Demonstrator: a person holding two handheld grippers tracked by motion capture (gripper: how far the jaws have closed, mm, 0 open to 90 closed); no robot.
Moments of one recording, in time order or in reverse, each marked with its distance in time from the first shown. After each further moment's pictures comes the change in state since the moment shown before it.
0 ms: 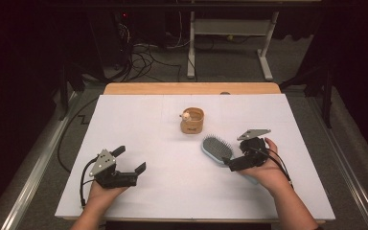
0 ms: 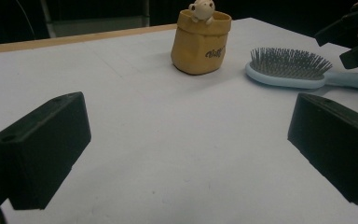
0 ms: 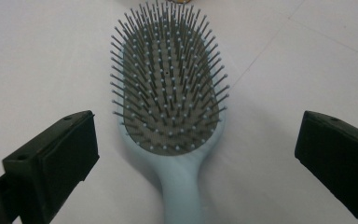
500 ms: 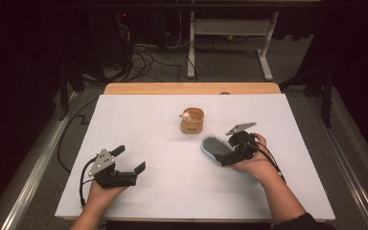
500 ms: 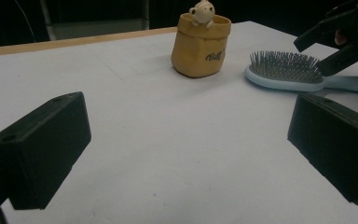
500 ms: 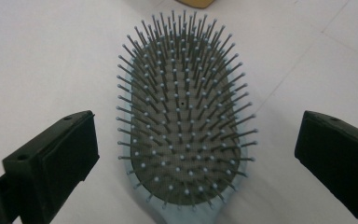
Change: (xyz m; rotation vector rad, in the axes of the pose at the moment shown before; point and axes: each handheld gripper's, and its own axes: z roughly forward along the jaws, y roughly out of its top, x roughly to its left) left arm 0.001 0.000 -0.001 -0.012 -0.002 -0.001; right arm 0.005 0.023 0.024 0.063 0.027 -0.045
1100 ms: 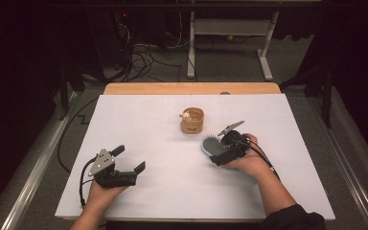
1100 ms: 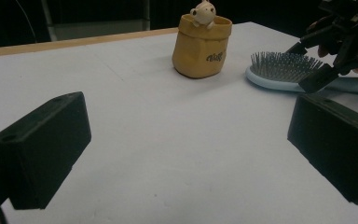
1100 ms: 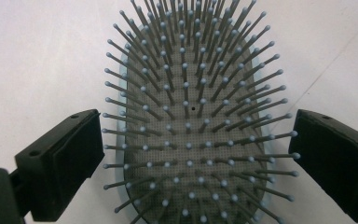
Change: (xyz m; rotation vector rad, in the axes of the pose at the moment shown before) left arm 0.000 0.000 0.000 -0.005 0.003 -0.003; right arm 0.000 0.007 0.027 0.109 0.031 -0.021
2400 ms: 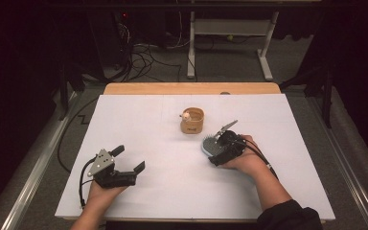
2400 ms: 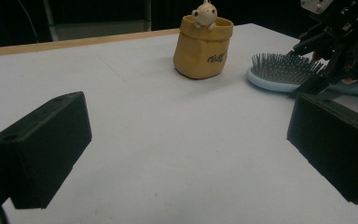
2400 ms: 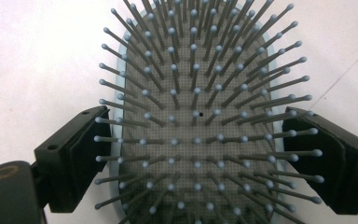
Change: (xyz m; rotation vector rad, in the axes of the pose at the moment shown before) left arm 0.000 0.000 -0.001 -0.001 0.005 -0.005; right arm 0.002 0.007 0.010 0.068 -0.006 -0.056
